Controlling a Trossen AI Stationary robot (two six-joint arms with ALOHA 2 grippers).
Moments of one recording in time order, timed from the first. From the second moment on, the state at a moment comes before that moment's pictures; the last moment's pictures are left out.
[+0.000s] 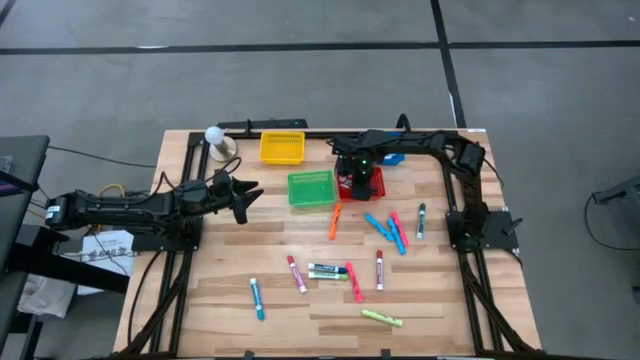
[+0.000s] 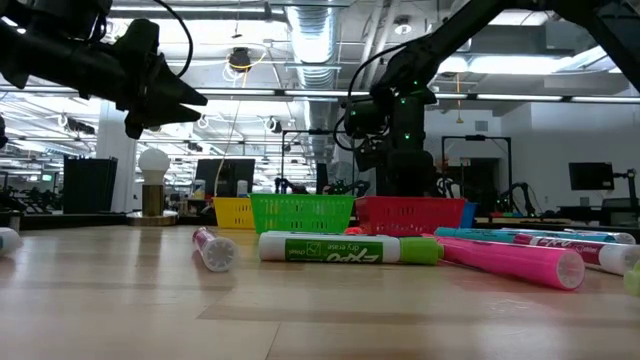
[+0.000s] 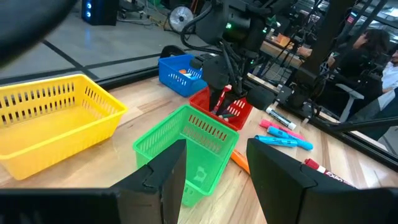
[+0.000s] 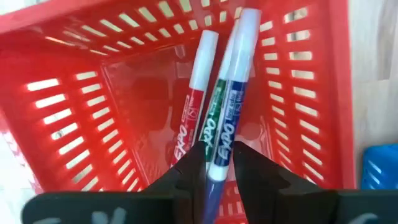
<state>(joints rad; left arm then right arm) 0.09 0.56 0.17 0.21 -0.31 -0.38 -0.45 2.01 1.41 -0.92 -0.08 -0.35</state>
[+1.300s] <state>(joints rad) 0.09 0.56 0.17 0.21 -0.31 -0.38 -0.26 1.20 1.01 -1.24 -0.16 0.58</state>
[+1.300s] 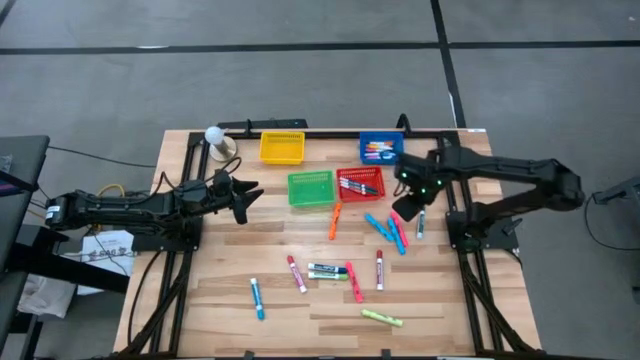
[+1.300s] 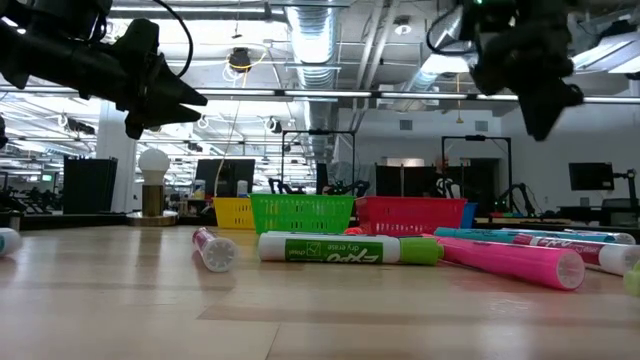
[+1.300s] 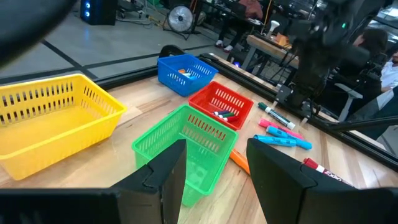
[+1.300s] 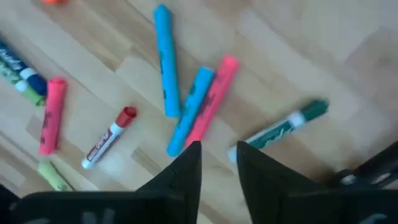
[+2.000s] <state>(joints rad) 0.09 0.56 0.17 0.21 -0.31 -0.38 -0.26 1.19 0.76 -1.12 -0.10 0.88</state>
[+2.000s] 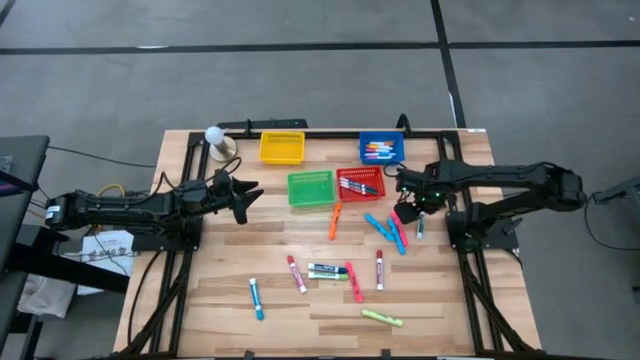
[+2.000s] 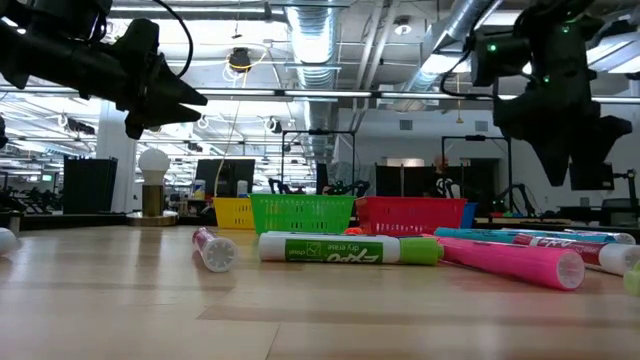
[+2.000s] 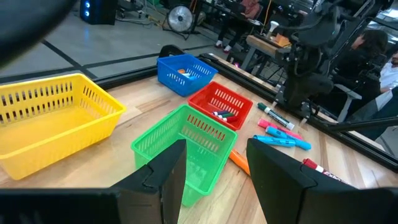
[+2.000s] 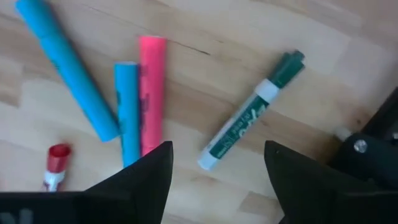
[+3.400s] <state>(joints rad) 0.09 0.56 0.17 0.24 -0.31 -0.38 -0.26 1.18 0.49 -0.86 -0.13 1.17</state>
